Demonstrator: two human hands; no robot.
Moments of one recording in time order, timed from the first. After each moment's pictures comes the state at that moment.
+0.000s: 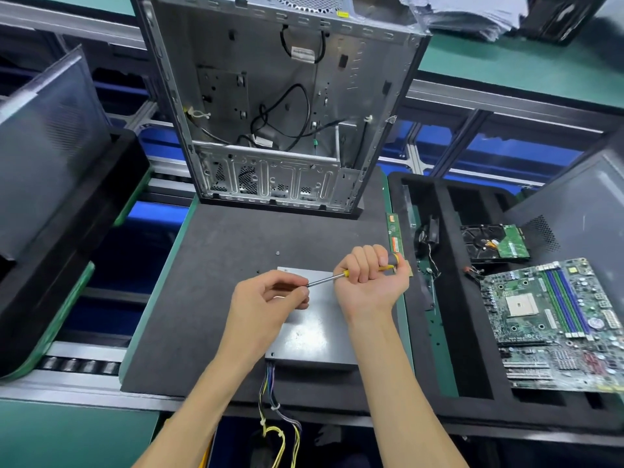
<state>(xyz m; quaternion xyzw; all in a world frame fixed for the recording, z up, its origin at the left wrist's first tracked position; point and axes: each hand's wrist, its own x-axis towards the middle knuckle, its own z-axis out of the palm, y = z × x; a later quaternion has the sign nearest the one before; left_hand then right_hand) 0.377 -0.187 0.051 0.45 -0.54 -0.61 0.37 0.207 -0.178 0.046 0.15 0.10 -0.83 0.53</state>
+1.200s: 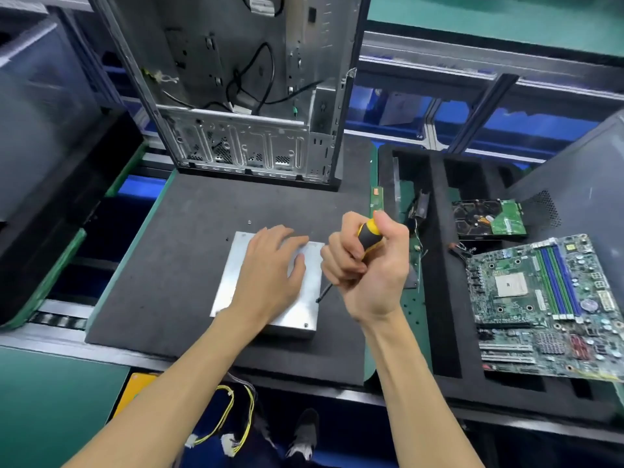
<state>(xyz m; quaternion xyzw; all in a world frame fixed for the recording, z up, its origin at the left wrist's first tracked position) 0.293 -0.171 0.000 0.45 -0.84 -0.17 0.24 0.163 -0.102 0.094 -0.31 0.29 -0.69 0.59</state>
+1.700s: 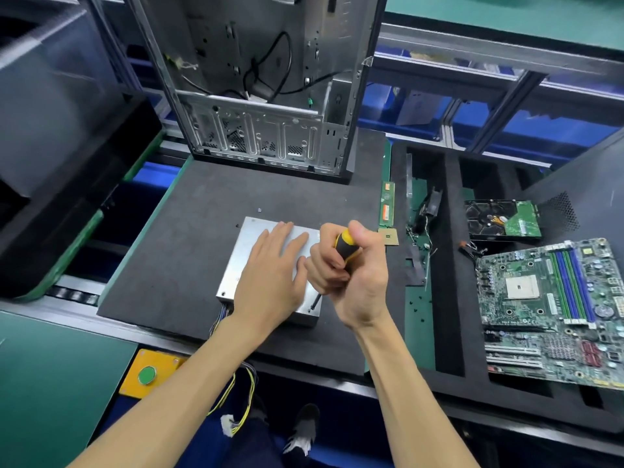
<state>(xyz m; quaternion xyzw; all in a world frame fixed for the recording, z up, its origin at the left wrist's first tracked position) 0.299 -0.135 0.008 0.50 -0.83 -0.15 0.19 0.179 -0.089 0.080 -0.37 0.30 -0.62 0.63</state>
